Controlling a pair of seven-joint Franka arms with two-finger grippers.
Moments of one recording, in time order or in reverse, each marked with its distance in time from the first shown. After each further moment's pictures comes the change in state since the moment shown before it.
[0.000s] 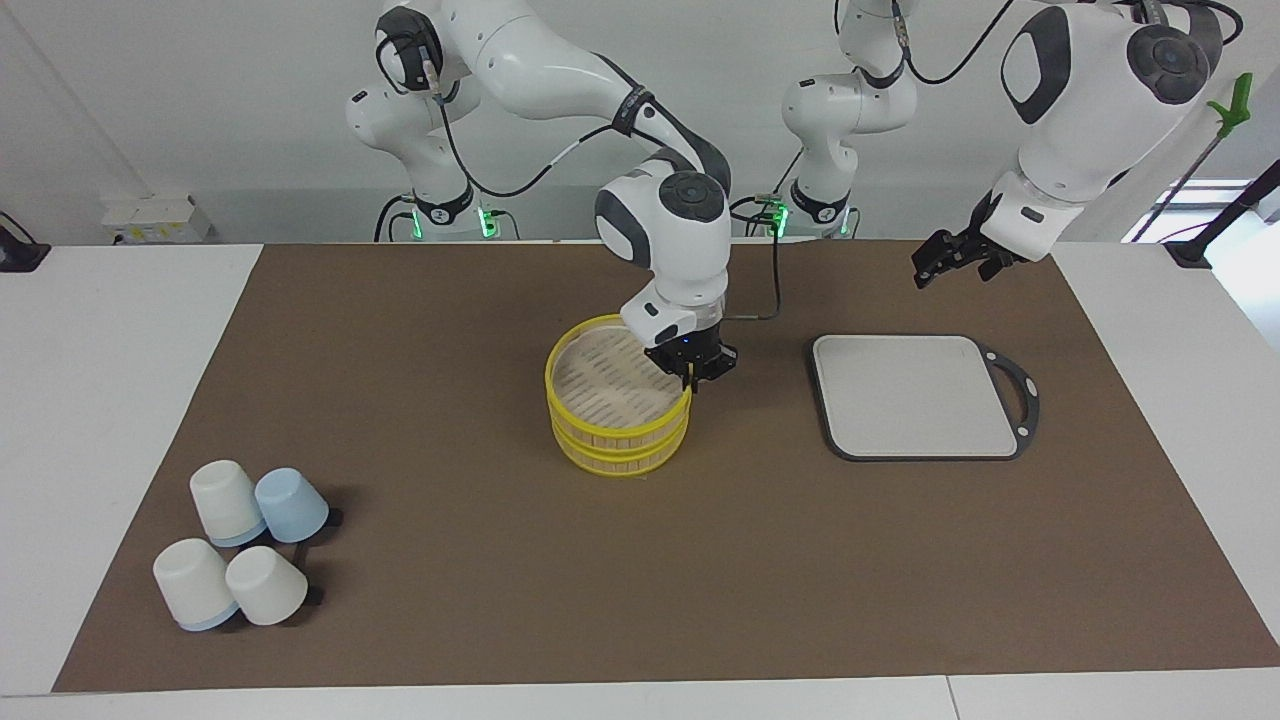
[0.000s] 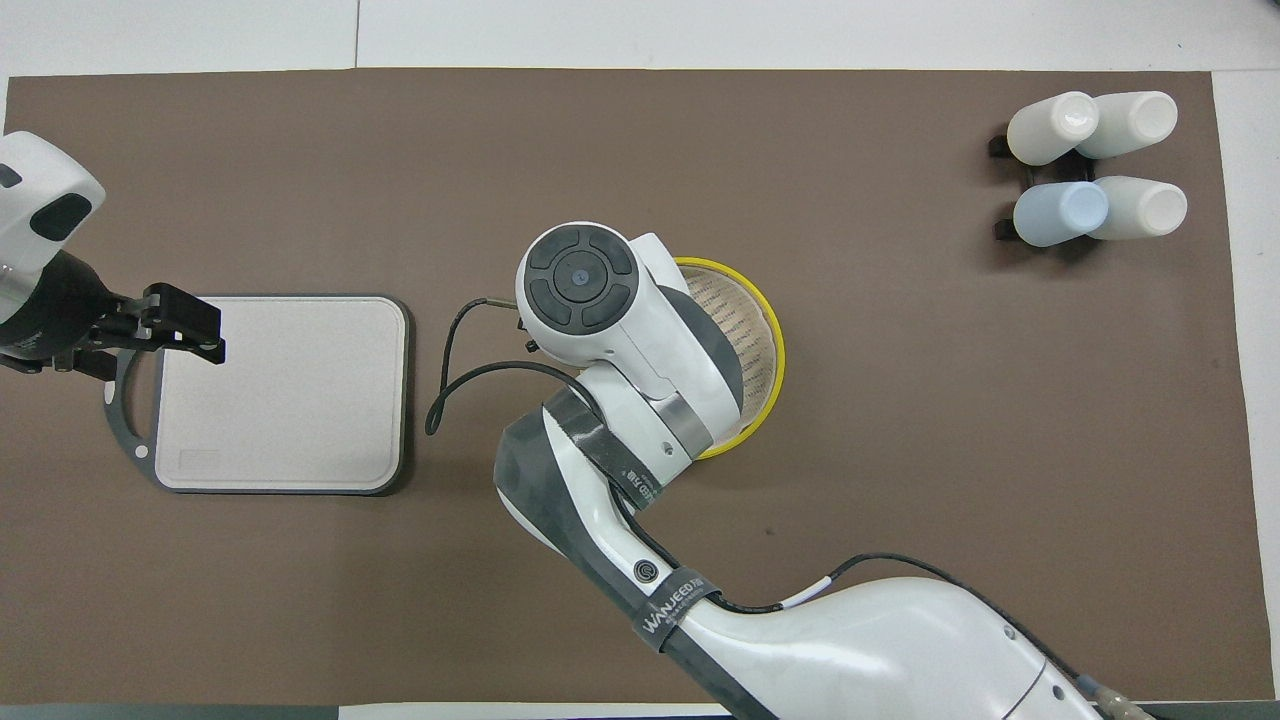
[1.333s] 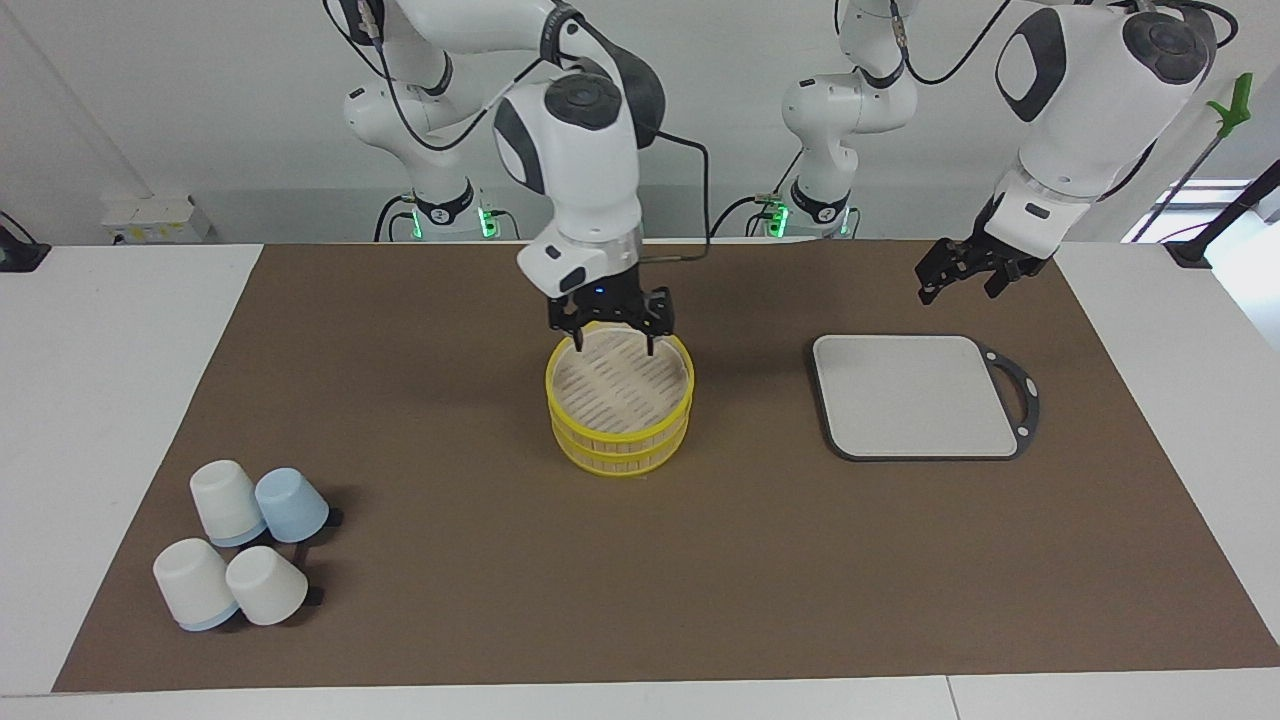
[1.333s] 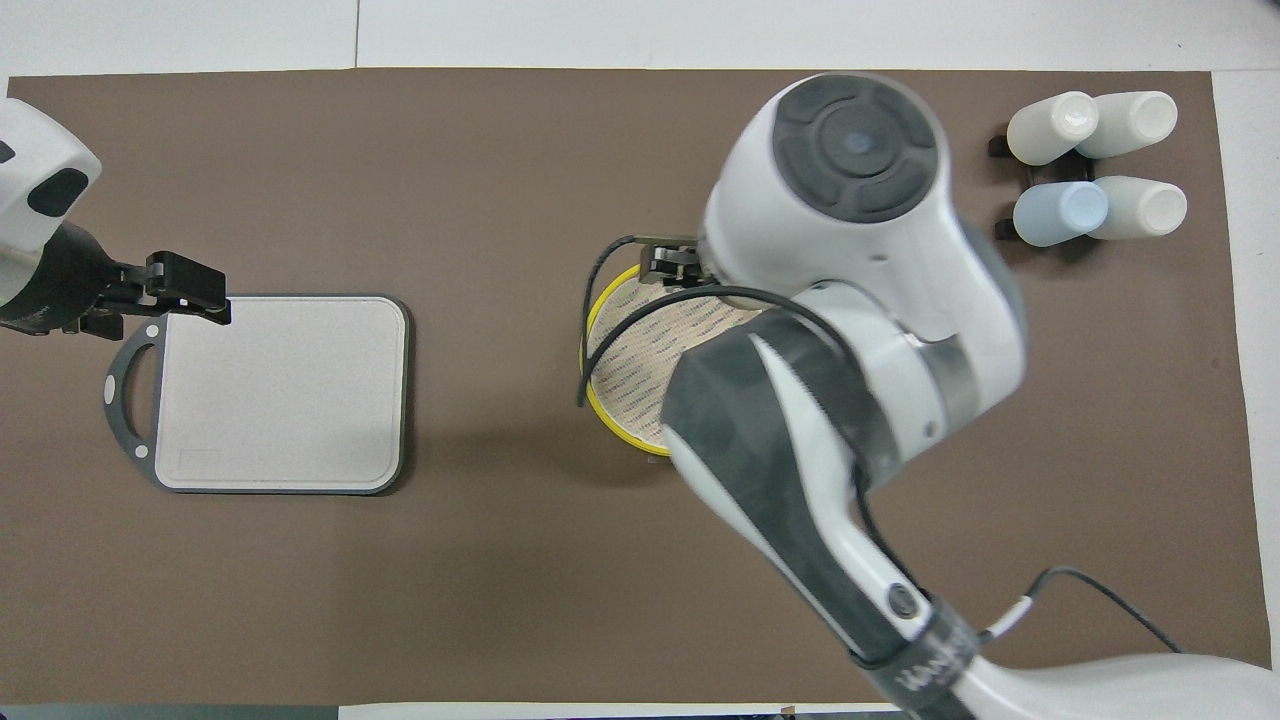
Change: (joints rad) left arm -0.004 0.000 -0.009 -0.003 0.000 0.122 0.009; right arm -0.220 -0.275 -0.011 -0.020 -0.001 -0.288 -0.420
